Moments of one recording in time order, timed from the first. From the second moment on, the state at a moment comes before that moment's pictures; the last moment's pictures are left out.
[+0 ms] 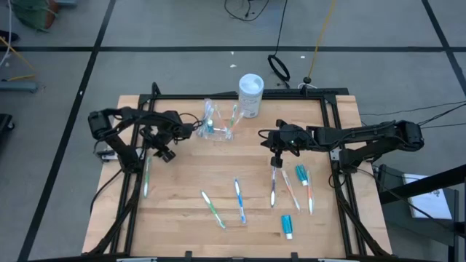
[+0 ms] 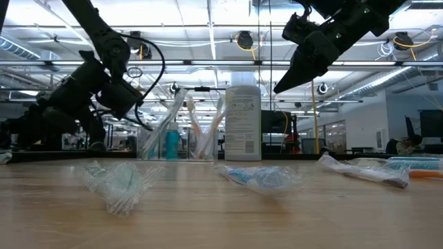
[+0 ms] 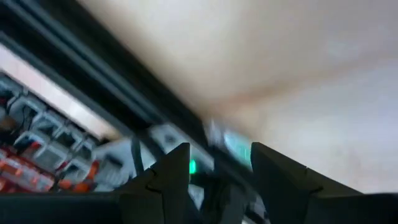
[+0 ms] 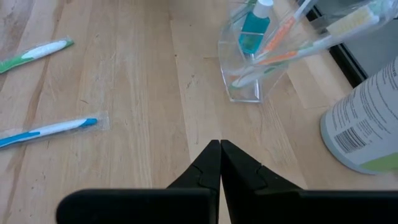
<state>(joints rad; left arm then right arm) 0.49 1.64 0.78 -1.38 -0.08 -0.46 -0.09 1.22 0.73 -0.14 0.13 -0.04</state>
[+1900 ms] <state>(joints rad) -0.53 1.64 0.78 -1.27 0.41 -1.88 -0.09 1.22 0.73 -0.14 0.13 -0.04</state>
